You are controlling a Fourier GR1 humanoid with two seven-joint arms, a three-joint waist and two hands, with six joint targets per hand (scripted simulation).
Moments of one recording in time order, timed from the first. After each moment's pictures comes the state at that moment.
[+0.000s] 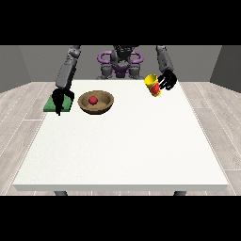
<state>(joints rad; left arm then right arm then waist) -0.46 0.09 -0.11 -1.23 -0.77 0.30 -0.37 -0.43 -0.54 -0.48 -0.51 -0.37 0.39 -0.68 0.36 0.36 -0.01</state>
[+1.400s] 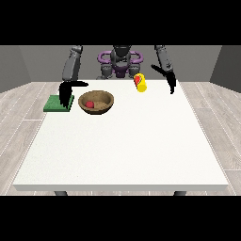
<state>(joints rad) -0.37 0.10 0.14 -0.97 -0.26 0.00 -0.59 -0.58 -0.34 -0.38 -0.55 -0.36 0.25 -0.45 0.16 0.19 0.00</state>
